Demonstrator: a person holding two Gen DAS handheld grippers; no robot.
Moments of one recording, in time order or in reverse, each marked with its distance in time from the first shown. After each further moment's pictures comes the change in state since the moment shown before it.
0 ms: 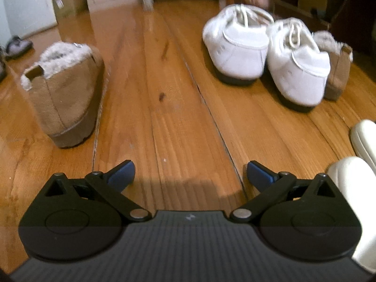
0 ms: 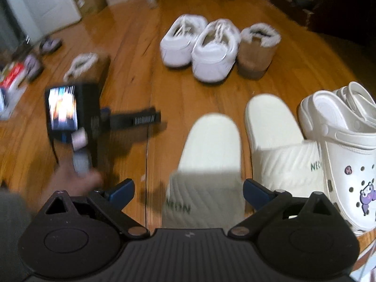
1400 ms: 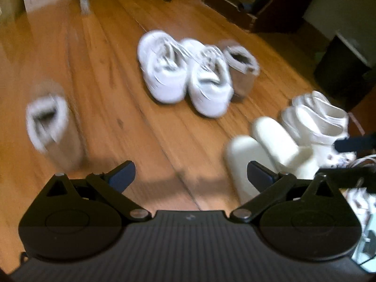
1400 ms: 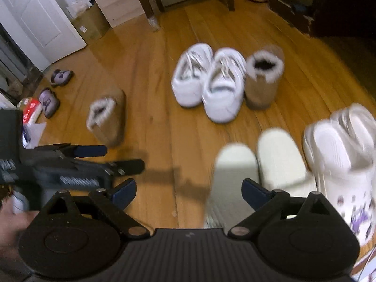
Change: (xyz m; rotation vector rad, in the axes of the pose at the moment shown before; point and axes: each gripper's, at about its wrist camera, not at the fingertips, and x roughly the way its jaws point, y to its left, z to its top) left arm -0.132 0.015 0.088 0.141 0.100 -0.300; right arm -0.046 -0.005 0.124 0.202 -0.006 0.110
